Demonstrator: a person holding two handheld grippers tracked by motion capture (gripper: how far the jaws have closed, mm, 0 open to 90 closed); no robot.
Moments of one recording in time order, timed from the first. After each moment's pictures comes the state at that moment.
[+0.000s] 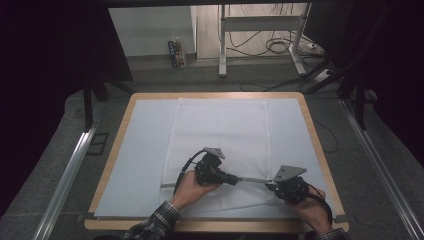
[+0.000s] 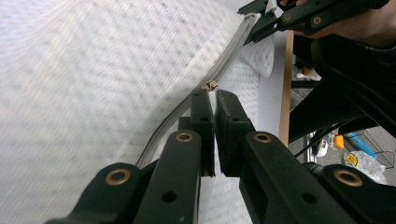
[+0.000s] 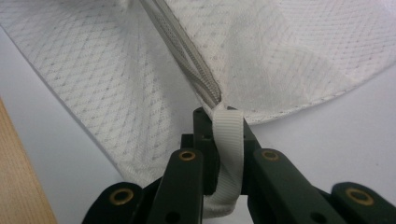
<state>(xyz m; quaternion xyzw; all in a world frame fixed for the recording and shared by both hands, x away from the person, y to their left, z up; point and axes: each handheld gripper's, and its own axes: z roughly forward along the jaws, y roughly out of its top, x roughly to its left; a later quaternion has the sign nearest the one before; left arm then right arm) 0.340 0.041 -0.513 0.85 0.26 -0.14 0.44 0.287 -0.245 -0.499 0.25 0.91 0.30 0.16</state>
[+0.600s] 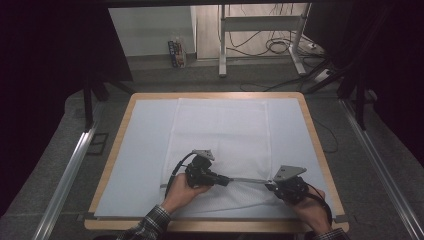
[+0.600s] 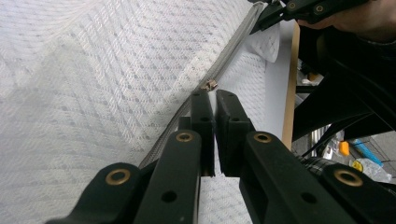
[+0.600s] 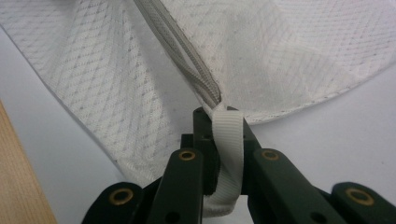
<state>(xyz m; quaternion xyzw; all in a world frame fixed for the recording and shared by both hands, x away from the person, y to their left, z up) 0.332 0.065 -0.517 0.84 0.27 -0.13 0.44 0.288 -0.245 -0.501 0.25 0.91 0.30 0.16</state>
